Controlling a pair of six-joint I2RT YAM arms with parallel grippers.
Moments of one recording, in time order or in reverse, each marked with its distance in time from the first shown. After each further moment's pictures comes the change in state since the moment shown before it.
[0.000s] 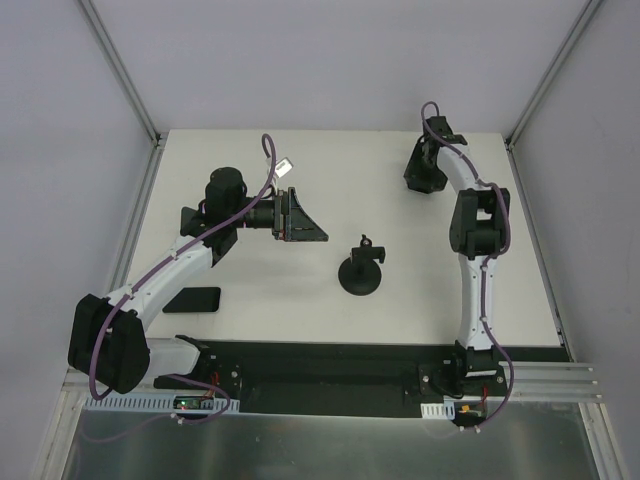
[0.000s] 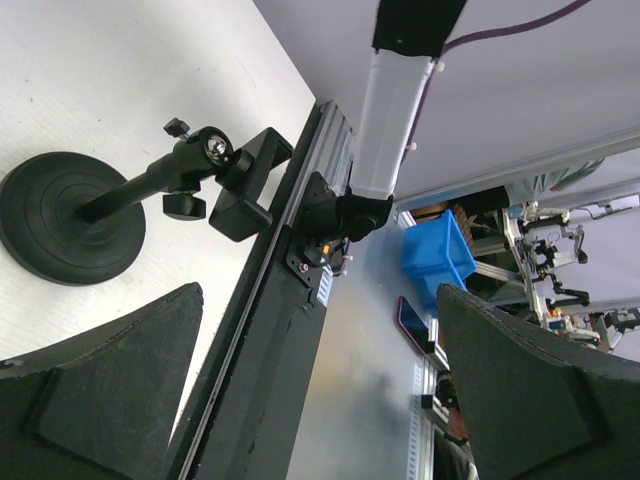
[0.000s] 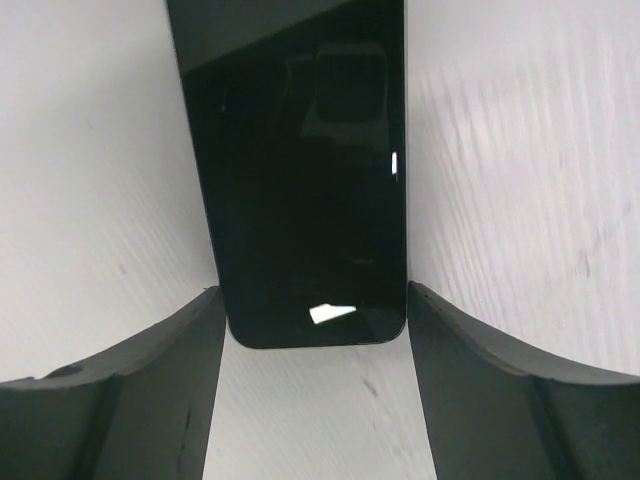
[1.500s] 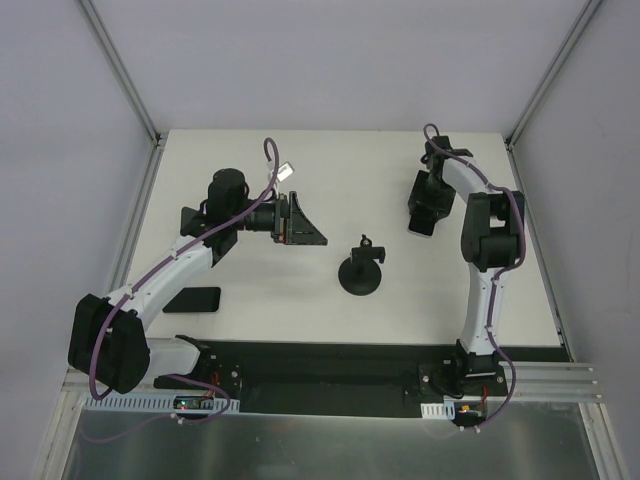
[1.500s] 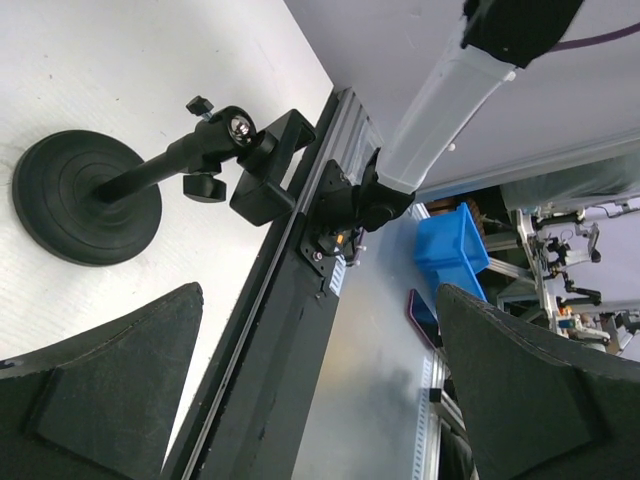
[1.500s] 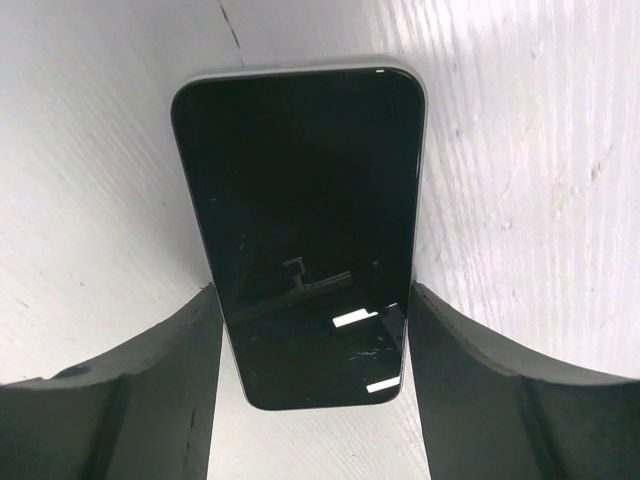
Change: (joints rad) left arm 0.000 0.000 0.000 -0.073 -0.014 0.063; right arm 0.002 -0.259 -0.435 -0.074 -0.050 -0.002
